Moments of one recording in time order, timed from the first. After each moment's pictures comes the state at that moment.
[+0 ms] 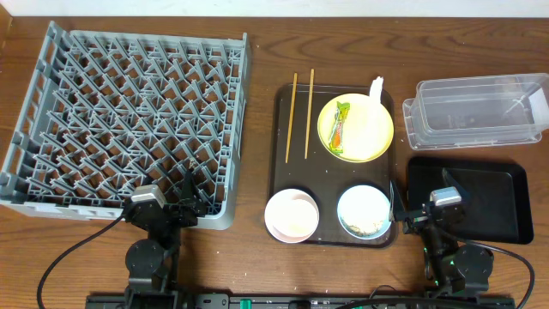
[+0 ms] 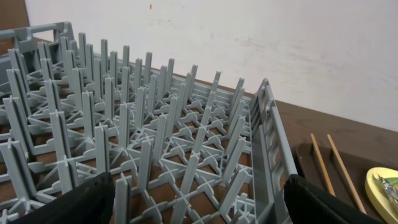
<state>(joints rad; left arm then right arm) -0.05 0.01 0.03 -0.12 -0.10 -0.26 -0.02 0.01 0.01 -0.05 -0.21 -0.09</state>
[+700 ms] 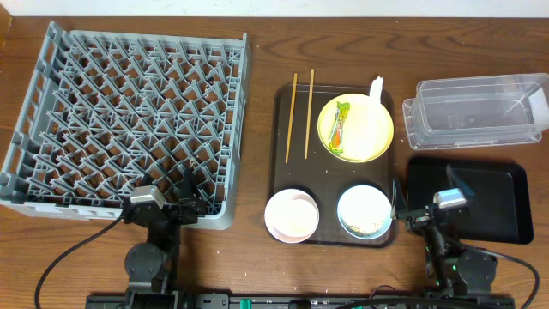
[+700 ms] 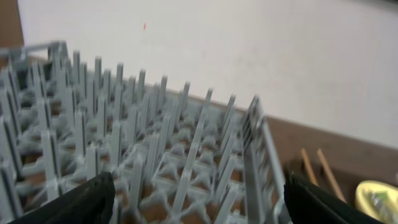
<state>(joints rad) -0.05 0.01 0.01 -0.01 -0.09 -0.26 -0.02 0.01 0.01 0.06 -0.21 -0.09</state>
